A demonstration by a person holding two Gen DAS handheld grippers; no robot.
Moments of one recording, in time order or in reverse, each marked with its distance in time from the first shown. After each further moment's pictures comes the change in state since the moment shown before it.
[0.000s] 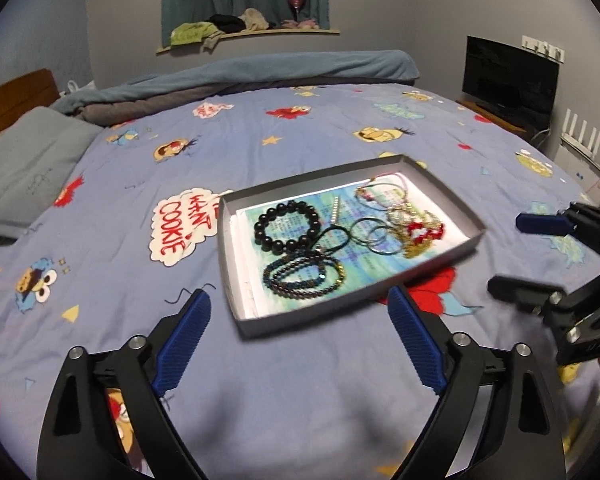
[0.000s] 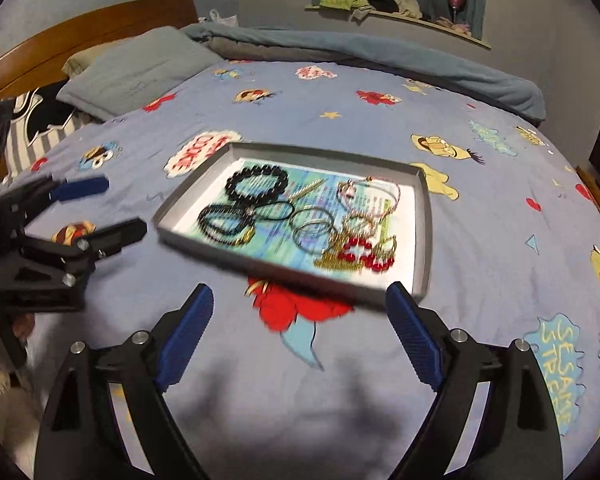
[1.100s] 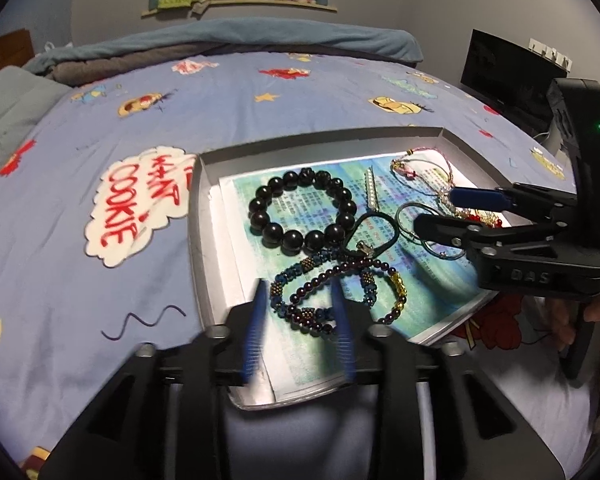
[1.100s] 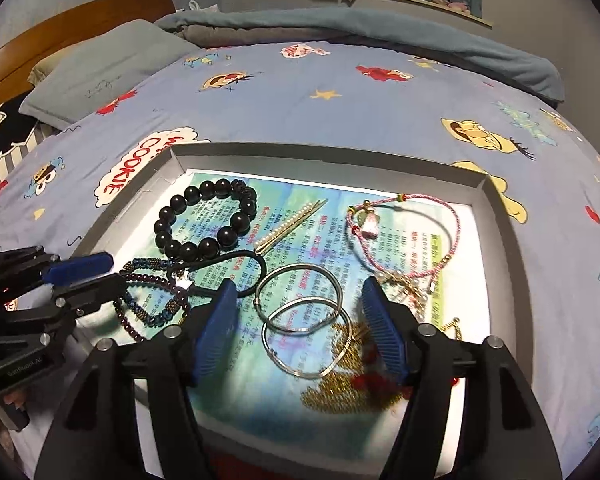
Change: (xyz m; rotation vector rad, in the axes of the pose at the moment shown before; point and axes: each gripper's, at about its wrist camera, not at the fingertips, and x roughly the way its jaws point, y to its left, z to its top) left arm 0.122 0.043 -0.002 -0.057 0.069 -0.097; right arm 0.146 -0.023 0.051 0.075 0.023 0.002
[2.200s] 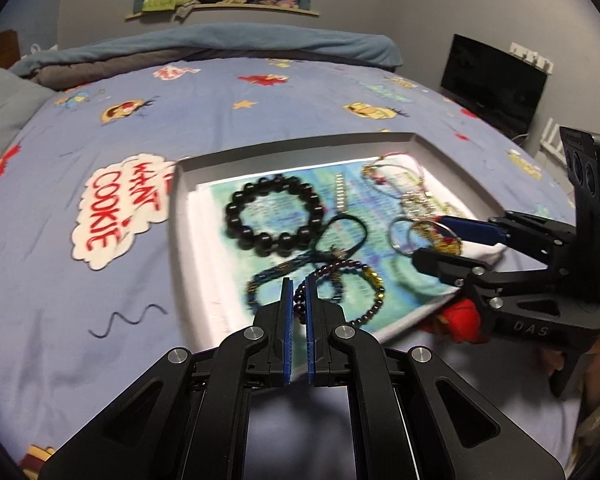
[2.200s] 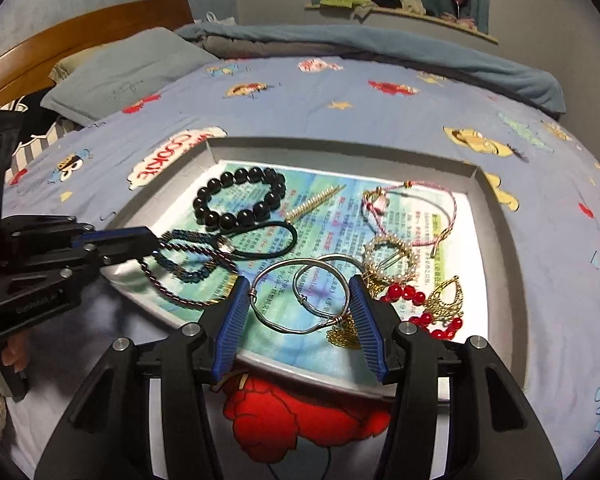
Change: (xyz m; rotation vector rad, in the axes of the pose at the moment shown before) left arm -0.008 -0.003 -0.002 0.007 -0.007 -0.079; right arm -0.025 0.014 -0.028 -0.029 -0.048 0.027
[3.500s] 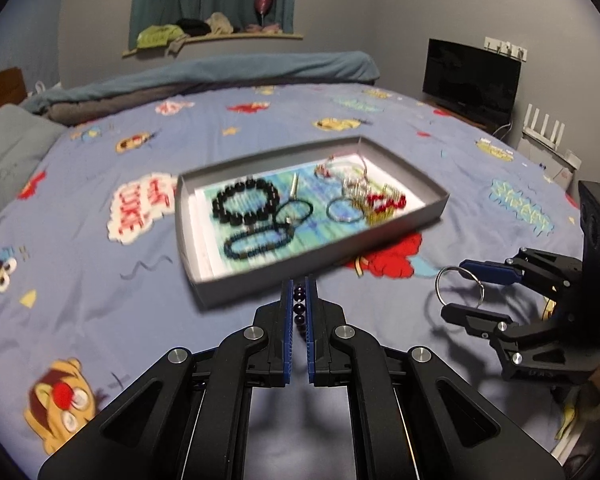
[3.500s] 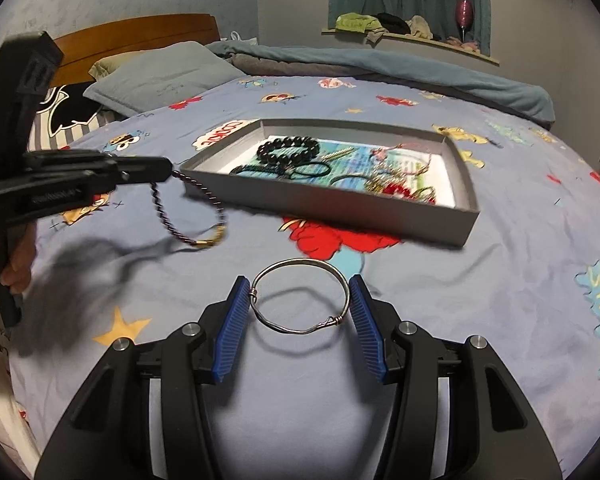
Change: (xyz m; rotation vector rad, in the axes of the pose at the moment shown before) left arm -0.090 -0.056 -0.044 0.096 -0.095 0.034; right arm -0.100 0.026 -0.101 -0.054 -0.115 0.027
